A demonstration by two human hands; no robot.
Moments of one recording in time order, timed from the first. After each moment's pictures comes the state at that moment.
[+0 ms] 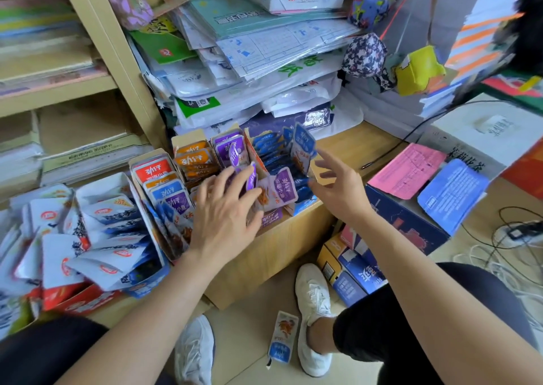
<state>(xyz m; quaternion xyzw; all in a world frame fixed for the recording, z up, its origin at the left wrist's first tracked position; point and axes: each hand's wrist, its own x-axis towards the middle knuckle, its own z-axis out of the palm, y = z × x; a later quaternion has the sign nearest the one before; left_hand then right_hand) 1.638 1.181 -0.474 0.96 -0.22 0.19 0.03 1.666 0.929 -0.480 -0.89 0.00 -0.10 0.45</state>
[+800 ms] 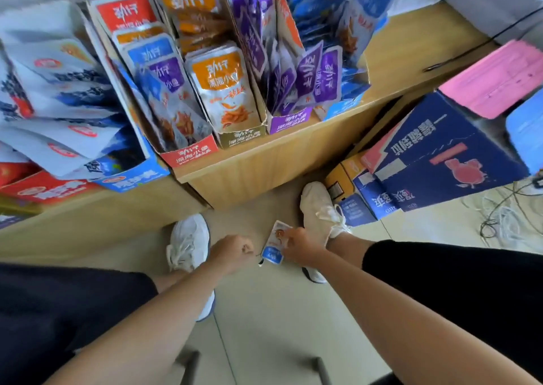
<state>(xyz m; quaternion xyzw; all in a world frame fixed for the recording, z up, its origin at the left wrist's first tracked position) 1.505 1.214 -0.754 0.90 0.00 -0.35 0.25 1.526 1.004 -0.741 -0.89 0.00 0.40 0.21</state>
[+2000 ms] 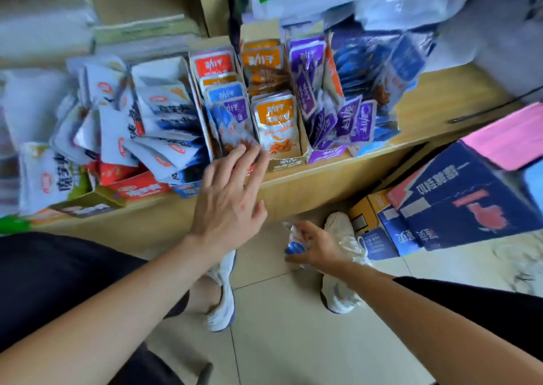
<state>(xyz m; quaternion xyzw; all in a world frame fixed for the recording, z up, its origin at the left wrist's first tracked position) 1.542 1.244 -0.526 0.98 -0.12 0.16 0.02 1.548 1.016 -0.674 -0.86 -0.06 0.28 0.43</state>
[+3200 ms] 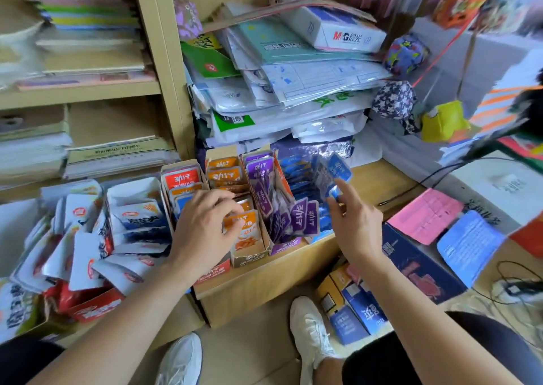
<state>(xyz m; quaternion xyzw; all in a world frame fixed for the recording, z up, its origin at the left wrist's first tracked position) 1.652 1.251 -0.480 0.94 -0.14 0.21 0.23 1.666 0.968 -0.472 -0.92 -0.02 -0.31 0.23</state>
